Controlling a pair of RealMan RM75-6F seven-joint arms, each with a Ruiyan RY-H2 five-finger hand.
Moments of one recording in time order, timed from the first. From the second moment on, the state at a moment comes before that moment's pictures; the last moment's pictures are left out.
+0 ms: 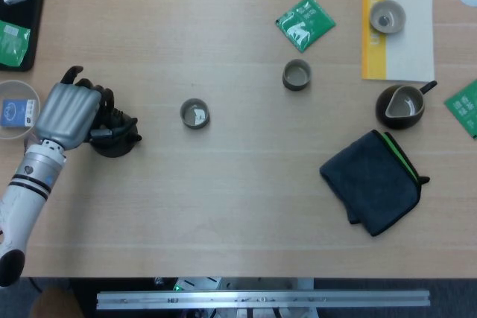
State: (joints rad) left arm -0.53 -1.36 -0.02 -1.49 1.23 1.02 0.27; right arm 0.08 -1.01 0.01 -1.58 -1.58 1.47 0.14
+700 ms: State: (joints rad) left arm -0.51 -1.37 0.00 -1.54 1.25 1.04 0.35; right arm 0.08 -1.01 0.01 -1.57 -1.58 1.47 0.16
